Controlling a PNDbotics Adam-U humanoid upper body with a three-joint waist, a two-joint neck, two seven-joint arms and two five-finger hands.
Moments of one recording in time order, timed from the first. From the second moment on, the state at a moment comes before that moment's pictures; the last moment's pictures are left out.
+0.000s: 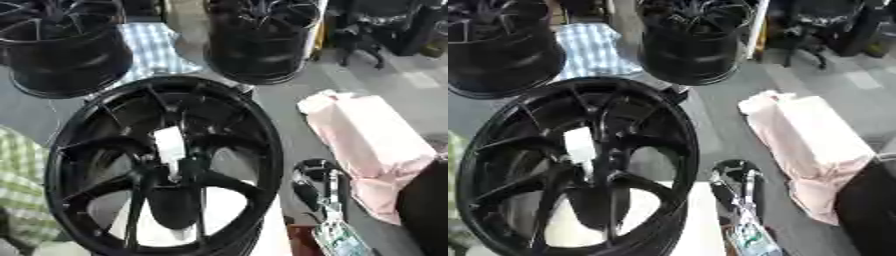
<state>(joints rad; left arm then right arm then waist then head) -0.12 0.15 0.31 -1.62 0.13 -0.03 -0.91 0.09 -0.16 0.12 -1.51 0.12 -0.01 -0.70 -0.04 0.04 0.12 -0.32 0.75</state>
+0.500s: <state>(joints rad) -0.12 0.15 0.31 -1.62 0.13 -0.03 -0.91 0.12 -0.19 0.09 -1.60 0.14 0.01 -0.70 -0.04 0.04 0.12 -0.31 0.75</state>
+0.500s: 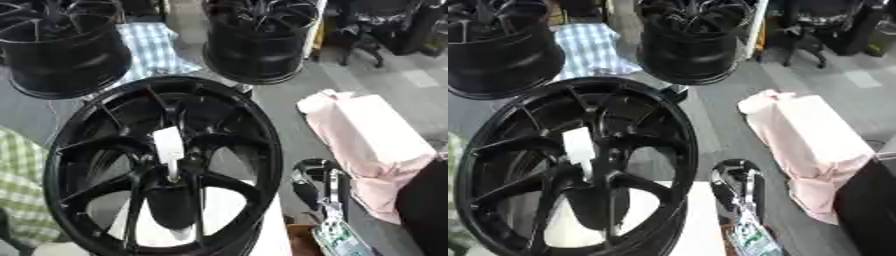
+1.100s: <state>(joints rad) -0.12 0.15 0.31 -1.62 0.13 -0.03 -0.91 0.25 -0.69 -0.01 -1.97 0.12 -0.16 -0.39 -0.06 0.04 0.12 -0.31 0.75</state>
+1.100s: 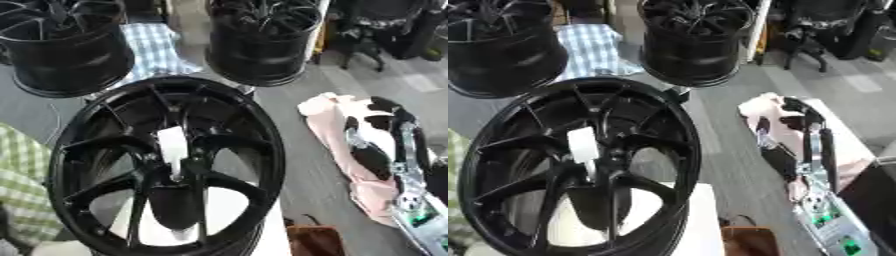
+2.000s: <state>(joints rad) -0.13 0.16 0.29 -1.63 0.13 0.00 -0.91 -0.36 -1.06 0.20 -1.99 -0.24 -0.07 0.41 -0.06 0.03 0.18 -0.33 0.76</state>
